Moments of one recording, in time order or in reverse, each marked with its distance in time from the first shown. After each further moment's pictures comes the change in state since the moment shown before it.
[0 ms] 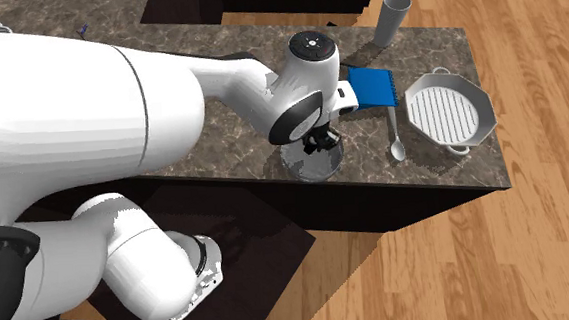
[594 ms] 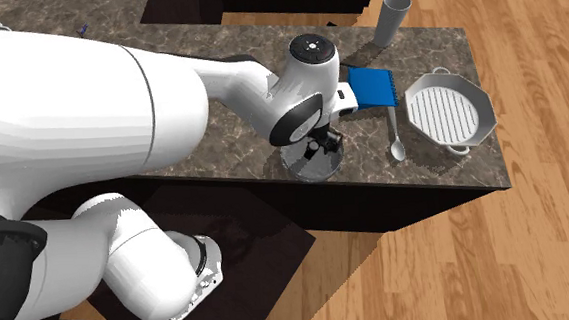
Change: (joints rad) arm 0.000 0.015 -0.001 -0.003 0.000 0.018 0.000
